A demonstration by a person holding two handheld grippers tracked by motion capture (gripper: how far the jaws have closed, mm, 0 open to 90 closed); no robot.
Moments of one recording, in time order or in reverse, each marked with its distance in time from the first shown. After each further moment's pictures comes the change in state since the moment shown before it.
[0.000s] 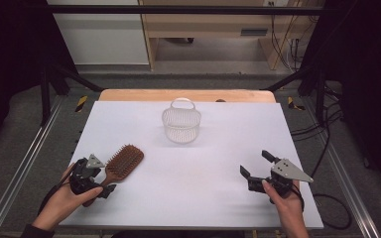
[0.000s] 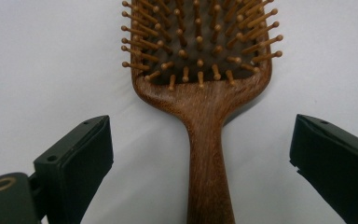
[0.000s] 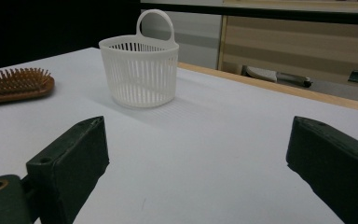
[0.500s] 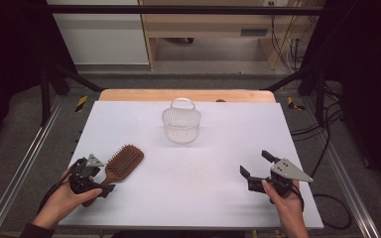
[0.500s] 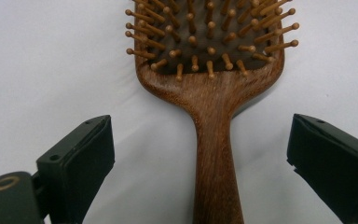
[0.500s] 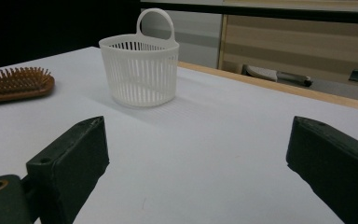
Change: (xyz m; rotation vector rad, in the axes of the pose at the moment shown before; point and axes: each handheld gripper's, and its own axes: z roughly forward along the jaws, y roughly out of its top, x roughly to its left) left arm 0.004 -0.001 0.001 0.025 -0.008 -0.018; right arm 0.000 0.000 0.000 0.003 0.003 0.002
